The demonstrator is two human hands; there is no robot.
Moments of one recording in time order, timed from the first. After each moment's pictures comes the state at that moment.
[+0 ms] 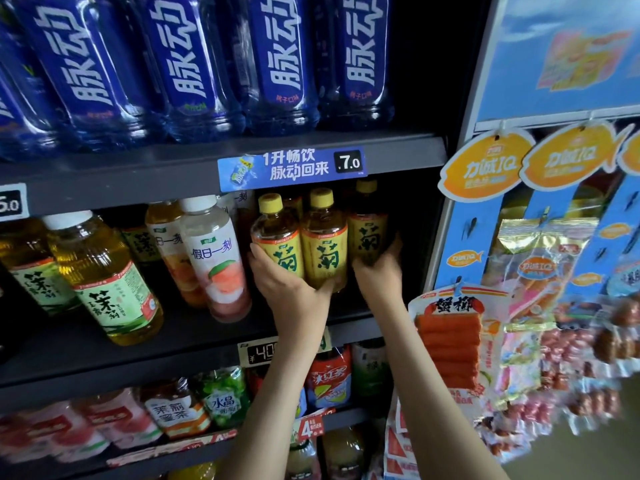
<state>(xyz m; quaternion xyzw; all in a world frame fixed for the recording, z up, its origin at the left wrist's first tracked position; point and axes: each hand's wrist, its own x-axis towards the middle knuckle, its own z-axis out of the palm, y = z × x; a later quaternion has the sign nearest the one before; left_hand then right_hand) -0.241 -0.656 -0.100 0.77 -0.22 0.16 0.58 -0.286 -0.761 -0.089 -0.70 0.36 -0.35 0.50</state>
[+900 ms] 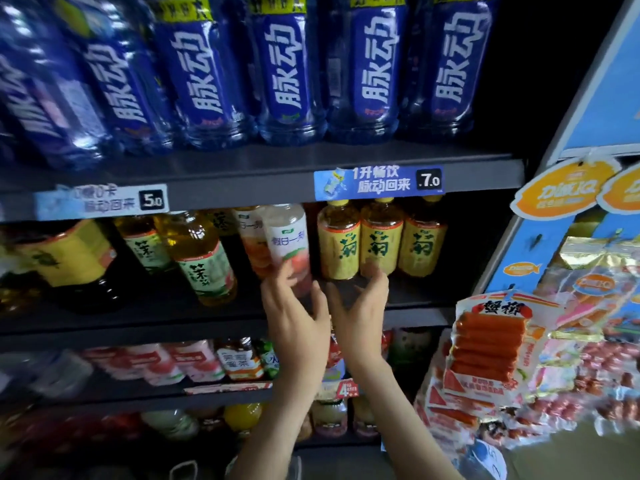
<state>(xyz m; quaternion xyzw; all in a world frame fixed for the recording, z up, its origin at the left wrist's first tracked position) -0.264 -0.551 -0.067 0.77 -0.22 0.30 0.53 -0.284 -0.620 -0.096 -0.73 0.25 -0.45 0.45</state>
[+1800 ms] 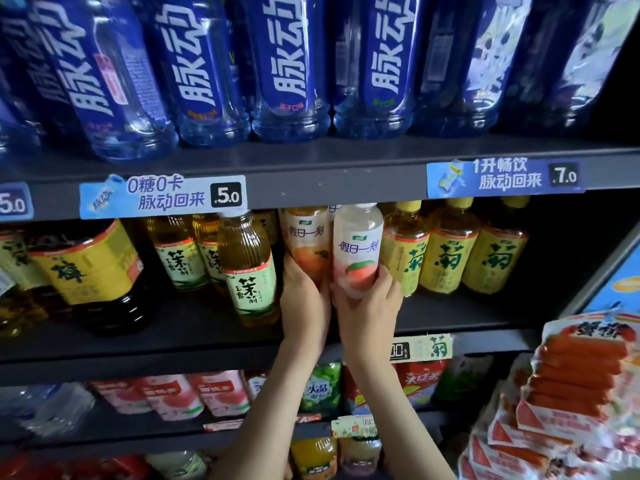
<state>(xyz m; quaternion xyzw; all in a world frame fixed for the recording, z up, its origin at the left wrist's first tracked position) -0.136 -0.529 -0.100 0.85 -0.17 0.11 0.48 -0.198 -0.574 -0.106 -0.76 0.33 -0.48 0.31</state>
